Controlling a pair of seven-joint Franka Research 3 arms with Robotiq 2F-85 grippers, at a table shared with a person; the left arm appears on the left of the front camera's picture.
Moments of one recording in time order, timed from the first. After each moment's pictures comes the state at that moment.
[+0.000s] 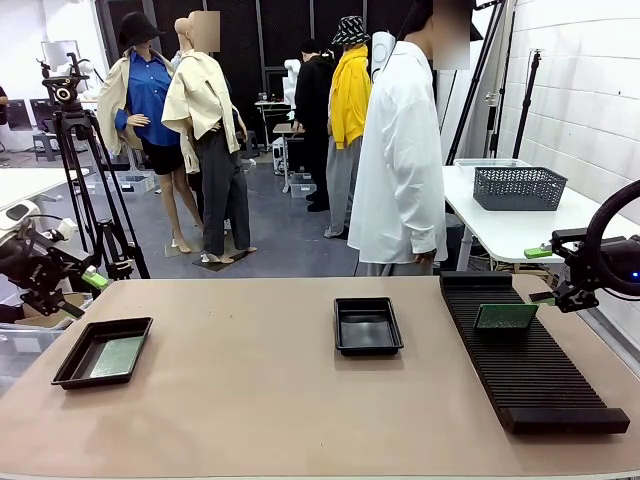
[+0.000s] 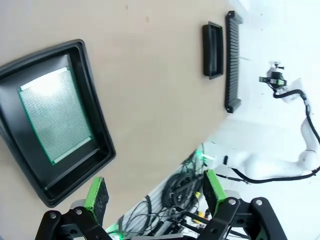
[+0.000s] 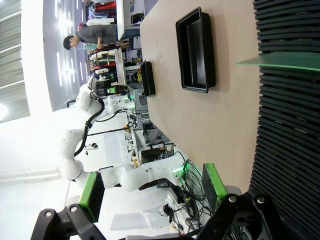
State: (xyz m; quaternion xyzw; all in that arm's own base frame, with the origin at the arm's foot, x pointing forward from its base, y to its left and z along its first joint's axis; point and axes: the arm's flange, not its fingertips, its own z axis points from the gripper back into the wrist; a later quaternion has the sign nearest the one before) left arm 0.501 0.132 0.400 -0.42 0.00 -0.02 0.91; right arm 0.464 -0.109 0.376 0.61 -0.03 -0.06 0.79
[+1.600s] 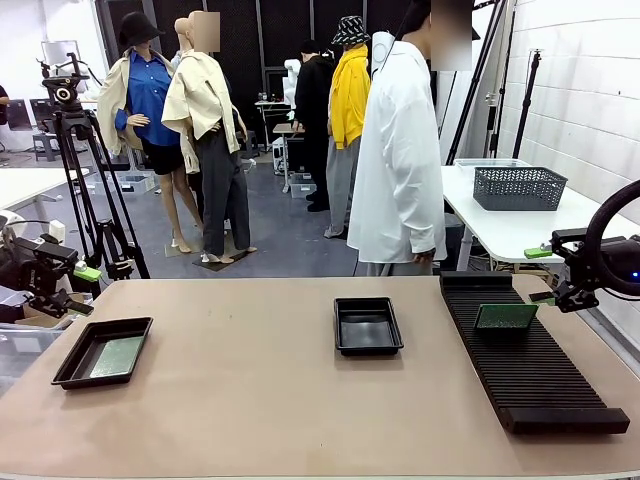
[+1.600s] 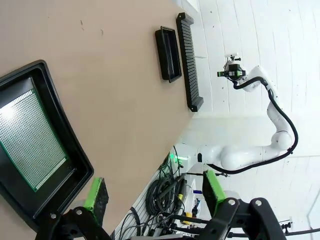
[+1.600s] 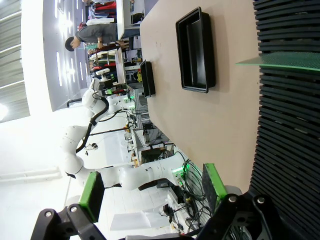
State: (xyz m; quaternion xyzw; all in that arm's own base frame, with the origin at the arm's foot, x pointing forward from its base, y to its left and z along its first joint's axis) left arm 0.498 0.147 0.378 -0.53 -0.04 -0.06 0.85; right arm 0.464 -0.109 0.376 0.61 -0.03 -0.06 0.79
